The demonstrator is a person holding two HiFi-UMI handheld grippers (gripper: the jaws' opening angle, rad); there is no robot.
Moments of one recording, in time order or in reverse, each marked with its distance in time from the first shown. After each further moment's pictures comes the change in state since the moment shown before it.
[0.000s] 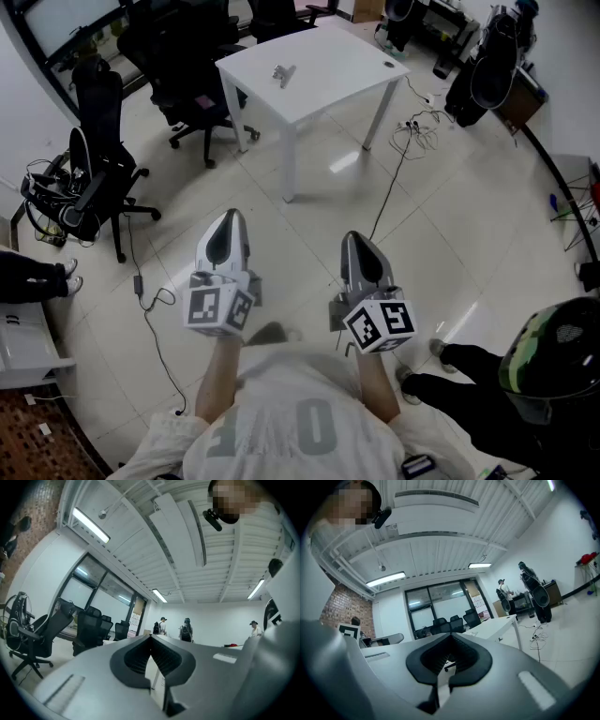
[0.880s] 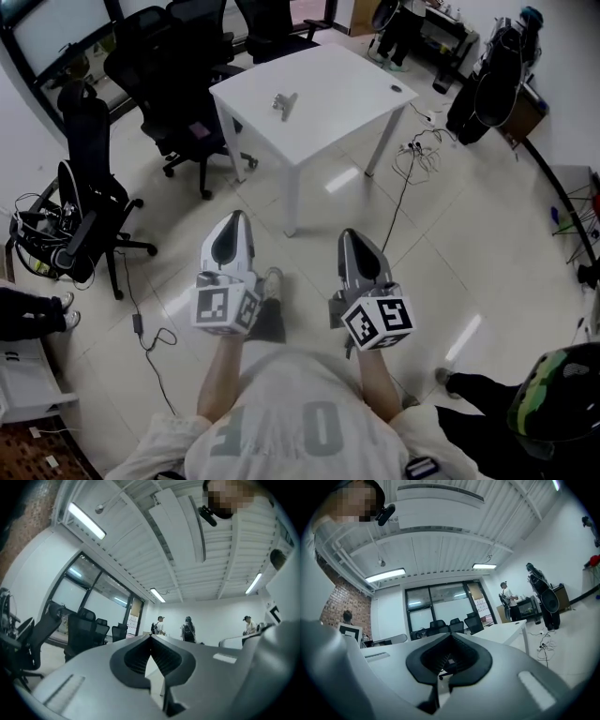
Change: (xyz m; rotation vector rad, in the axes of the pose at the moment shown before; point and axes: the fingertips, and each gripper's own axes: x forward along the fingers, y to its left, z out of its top) left arm 0.170 0.055 -0.019 0.069 -0.057 -0.067; right arm 0.168 -0.039 0.009 -0.075 -0.059 0.019
